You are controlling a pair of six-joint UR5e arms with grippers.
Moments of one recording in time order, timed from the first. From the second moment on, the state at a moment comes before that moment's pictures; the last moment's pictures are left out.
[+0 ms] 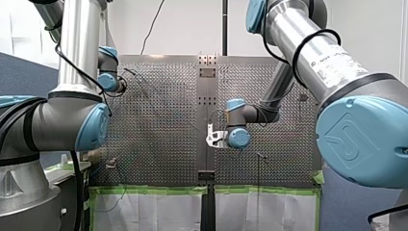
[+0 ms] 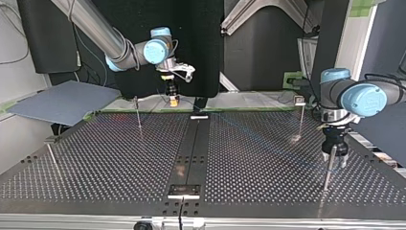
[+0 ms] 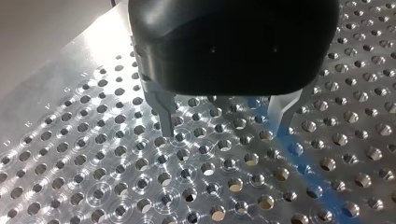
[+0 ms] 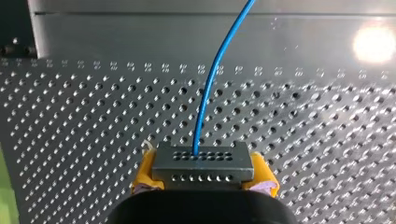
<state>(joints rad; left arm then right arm) 0.25 -1.76 -1.77 -2.68 -1.50 -2.19 2.22 -0.82 1.61 -0.64 1.70 1.60</state>
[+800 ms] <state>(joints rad) 0.25 -1.76 -1.77 -2.68 -1.50 -2.19 2.14 -0.82 1.73 -0.74 1.70 1.61</state>
